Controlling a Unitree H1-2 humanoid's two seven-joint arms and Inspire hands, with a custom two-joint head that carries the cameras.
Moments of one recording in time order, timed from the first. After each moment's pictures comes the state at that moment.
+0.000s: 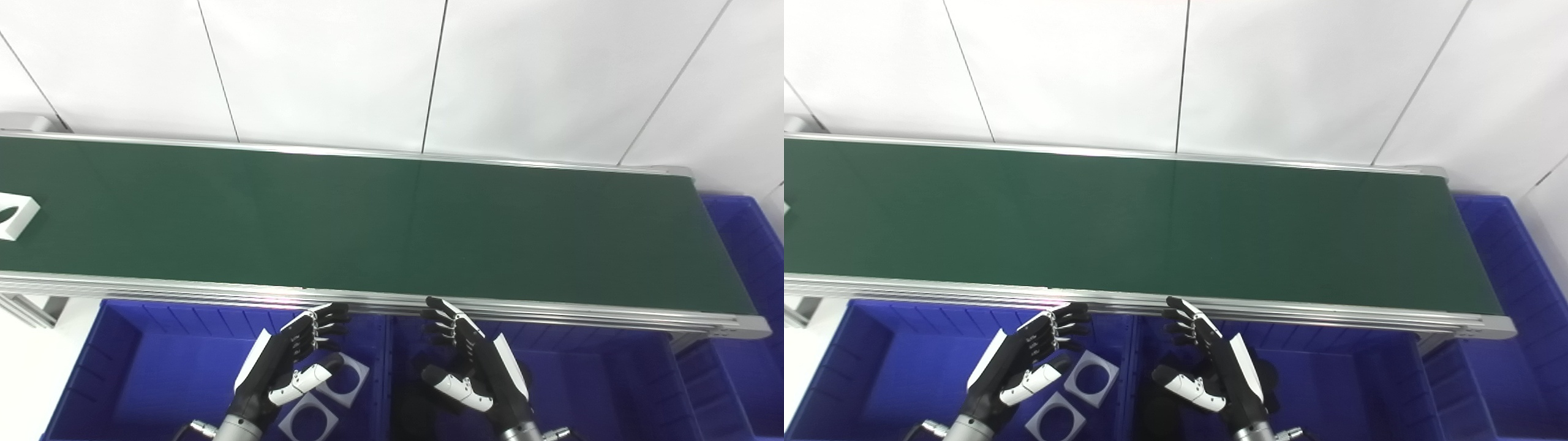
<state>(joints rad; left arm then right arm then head) 0.29 0.09 -0.18 0.02 0.02 -0.27 -0.21 0.23 -0.08 0.27 0.10 -0.19 -0.35 0.04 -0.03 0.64</state>
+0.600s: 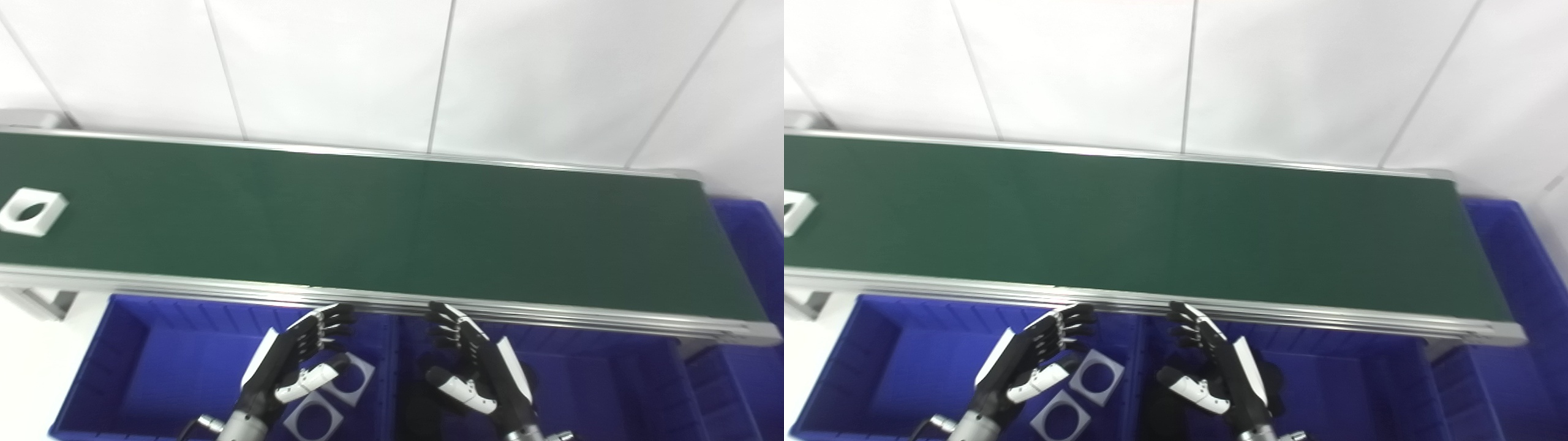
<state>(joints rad) 0.27 0.09 -0.18 0.07 0.02 -0.30 -0.21 0.22 -0.08 0.27 0.15 -0.21 -0.38 0.04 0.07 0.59</state>
